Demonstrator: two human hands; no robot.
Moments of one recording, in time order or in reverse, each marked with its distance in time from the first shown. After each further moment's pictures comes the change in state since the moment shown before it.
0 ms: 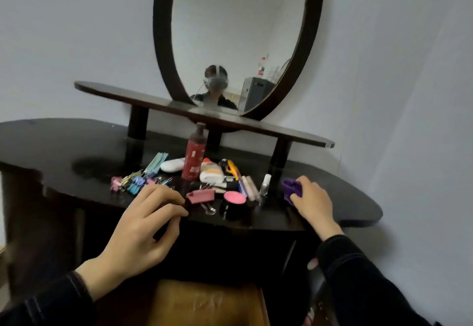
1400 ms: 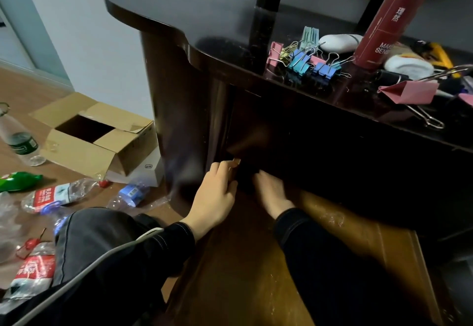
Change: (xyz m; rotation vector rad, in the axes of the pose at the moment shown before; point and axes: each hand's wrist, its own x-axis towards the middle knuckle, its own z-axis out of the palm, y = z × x) left_hand -0.232 -0.084 0.015 0.091 -0.348 -1.038; right_hand -0.195 -0.243 0.345 -0.048 -0.638 -0.598
